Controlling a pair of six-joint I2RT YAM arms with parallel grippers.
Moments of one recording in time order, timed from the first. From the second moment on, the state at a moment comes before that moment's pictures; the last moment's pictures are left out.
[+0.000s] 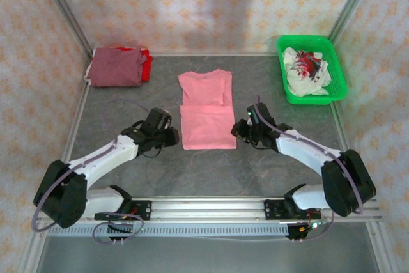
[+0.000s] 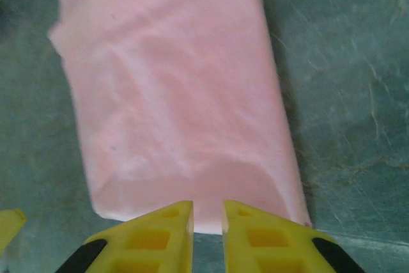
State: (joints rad) left arm -0.47 1.23 0.69 -0.43 0.04 -0.67; right arm 0.49 1.31 0.70 -0.25 -0.23 0.88
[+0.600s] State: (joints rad) left arm -0.50 1.45 0.71 -0.34 0.18 -0.68; right arm 0.47 1.40 0.70 -0.22 -0.23 0.89
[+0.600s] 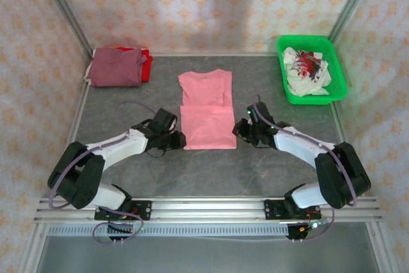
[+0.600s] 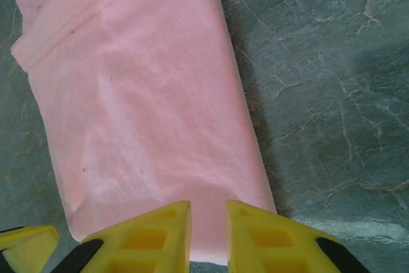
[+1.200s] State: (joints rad) left arm -0.52 1.55 0.73 -0.29 0.18 -0.70; right arm 0.47 1.41 0.68 -0.17 -0.23 0.89
